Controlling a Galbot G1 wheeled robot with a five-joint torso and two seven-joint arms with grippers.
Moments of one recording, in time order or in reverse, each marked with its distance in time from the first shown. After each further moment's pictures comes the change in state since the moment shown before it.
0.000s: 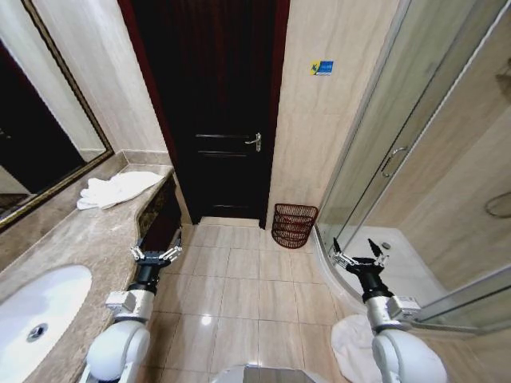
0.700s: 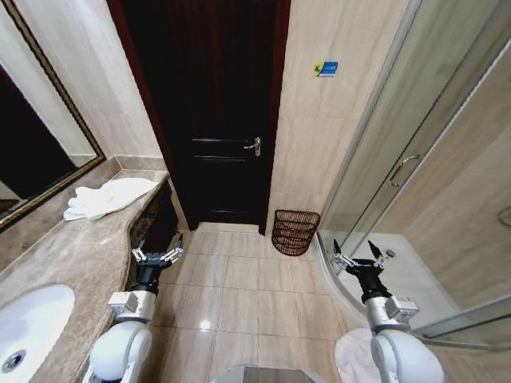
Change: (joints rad) left arm 0.000 -0.011 0.003 0.012 0.002 0.002 -0.003; right arm 0.002 -0.004 -0.007 -0.024 0.001 0.009 0.013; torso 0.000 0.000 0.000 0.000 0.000
